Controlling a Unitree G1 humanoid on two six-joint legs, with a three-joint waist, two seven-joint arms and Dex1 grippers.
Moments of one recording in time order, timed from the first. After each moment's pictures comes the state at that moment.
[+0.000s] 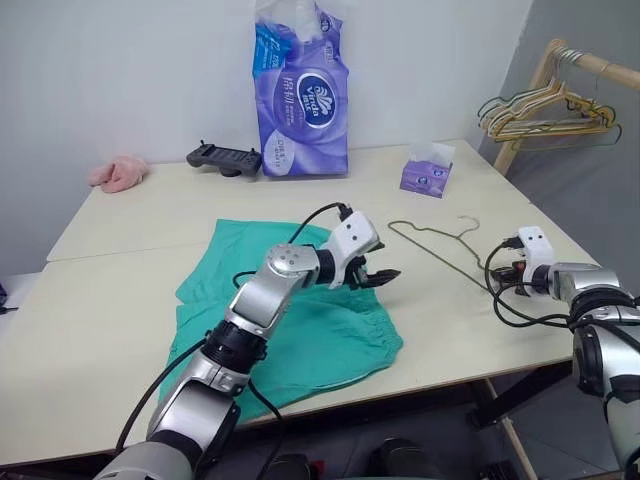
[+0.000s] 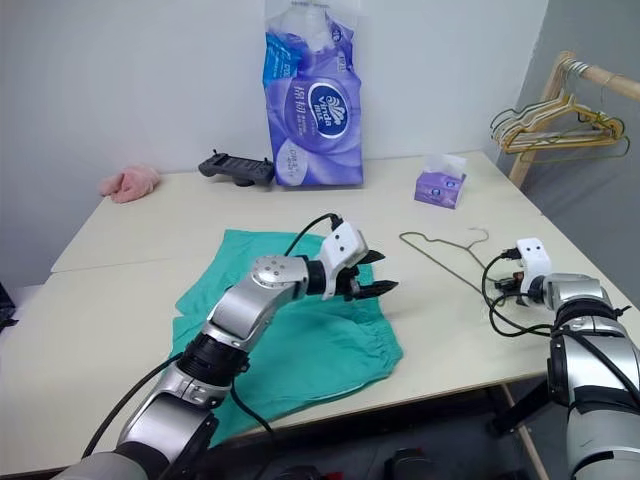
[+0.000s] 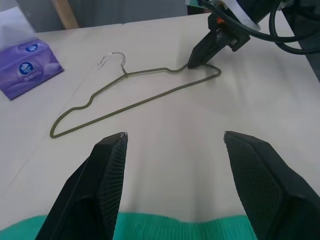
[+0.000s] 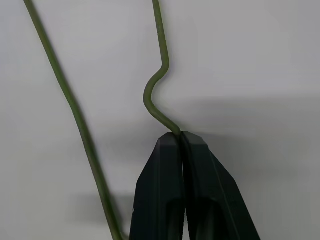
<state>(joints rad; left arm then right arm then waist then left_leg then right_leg) -0.66 0.27 -0.31 0.09 -0.15 0.49 -0.79 -0.95 -0.65 -0.09 1.33 -0.04 0.28 0.70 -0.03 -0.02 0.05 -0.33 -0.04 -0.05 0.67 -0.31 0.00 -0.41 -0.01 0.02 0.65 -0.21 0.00</state>
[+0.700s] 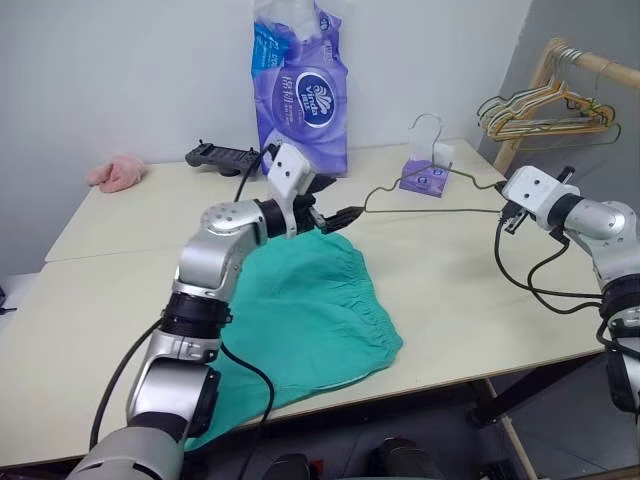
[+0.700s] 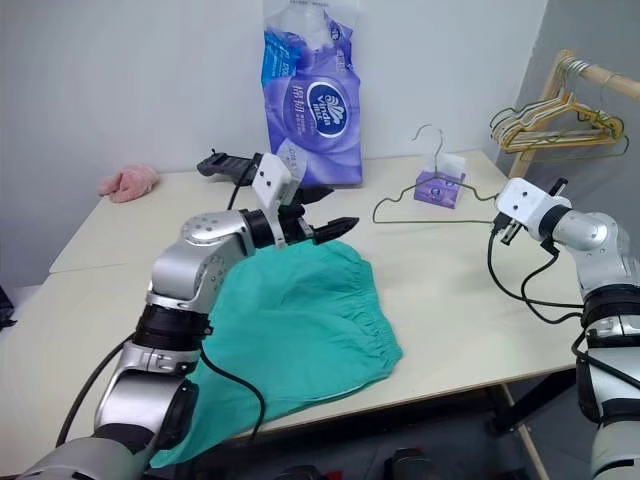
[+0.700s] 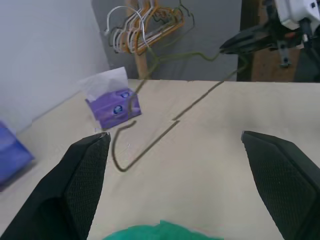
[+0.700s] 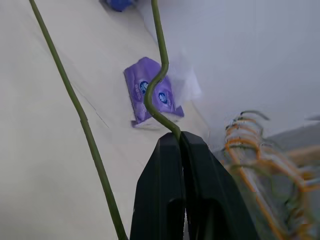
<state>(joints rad) -0.80 0.40 -0.07 0.19 -0.29 0.45 -0.84 -0.88 -0.83 0.13 0.89 -0.31 -0.51 0.57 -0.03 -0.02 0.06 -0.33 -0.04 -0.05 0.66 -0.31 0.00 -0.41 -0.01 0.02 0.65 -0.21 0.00</state>
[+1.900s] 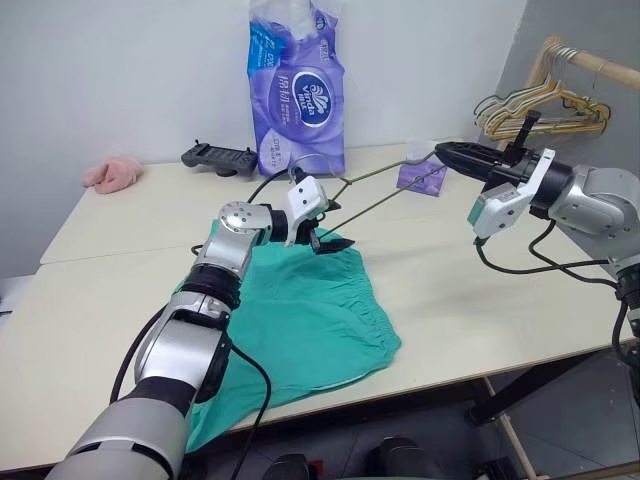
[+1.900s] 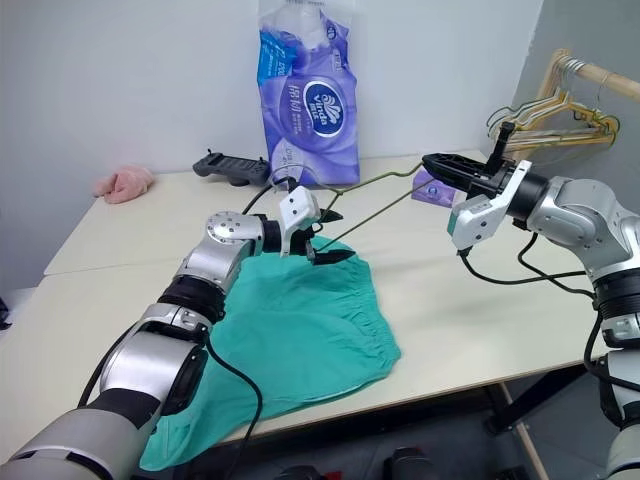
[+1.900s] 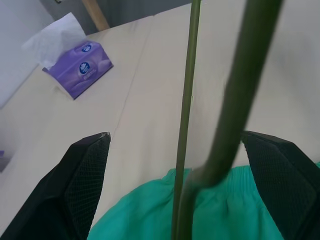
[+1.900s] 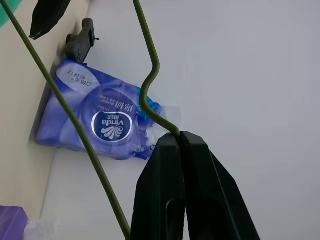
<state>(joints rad) -0.99 0.35 -0.18 0.89 -0.02 -0.13 -1.06 -0.89 -0.89 0.21 0.47 -0.48 -0.95 0.33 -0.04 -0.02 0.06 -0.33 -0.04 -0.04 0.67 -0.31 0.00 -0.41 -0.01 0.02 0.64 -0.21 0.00</state>
